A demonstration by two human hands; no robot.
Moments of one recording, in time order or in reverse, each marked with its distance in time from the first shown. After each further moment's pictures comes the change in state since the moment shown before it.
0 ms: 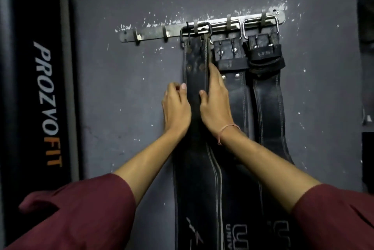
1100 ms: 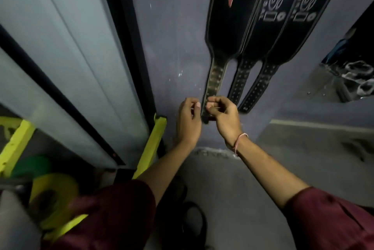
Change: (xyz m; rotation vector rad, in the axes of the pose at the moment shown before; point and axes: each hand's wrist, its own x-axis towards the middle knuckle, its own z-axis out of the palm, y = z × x) left_hand -0.561 -0.088 -0.262 0.062 -0.410 -0.736; right_hand -0.576 -0.114 -0.046 0.271 -0.461 1.200
